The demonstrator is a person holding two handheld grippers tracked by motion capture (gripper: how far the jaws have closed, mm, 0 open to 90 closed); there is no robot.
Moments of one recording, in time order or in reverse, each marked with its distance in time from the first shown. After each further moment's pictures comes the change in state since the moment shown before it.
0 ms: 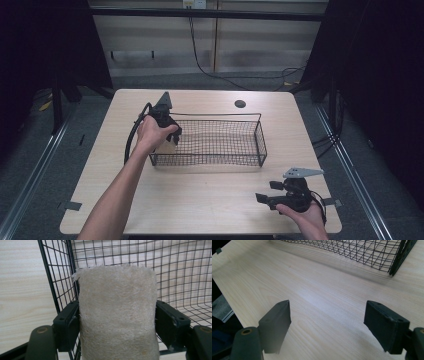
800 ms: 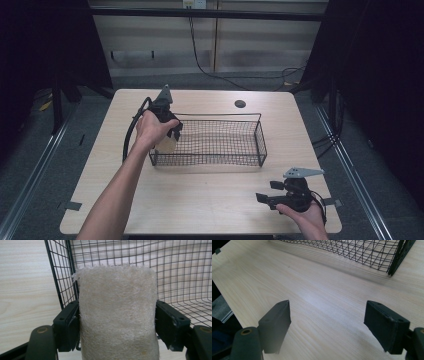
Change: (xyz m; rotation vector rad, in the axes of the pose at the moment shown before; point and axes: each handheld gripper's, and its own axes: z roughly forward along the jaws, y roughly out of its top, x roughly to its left) left arm -0.007 -0.002 -0.024 -0.031 -0.007 0.001; right arm 0.000 0.000 0.000 -0.001 -0.005 0.003
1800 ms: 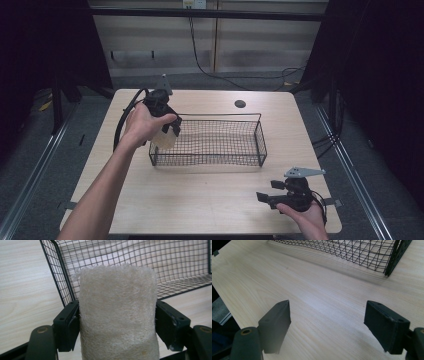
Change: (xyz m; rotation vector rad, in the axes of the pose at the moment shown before) left arm -0.008 -0.020 -0.053 -0.034 -0.054 0.122; right arm -0.001 0.000 -0.001 -0.007 -0.014 0.007
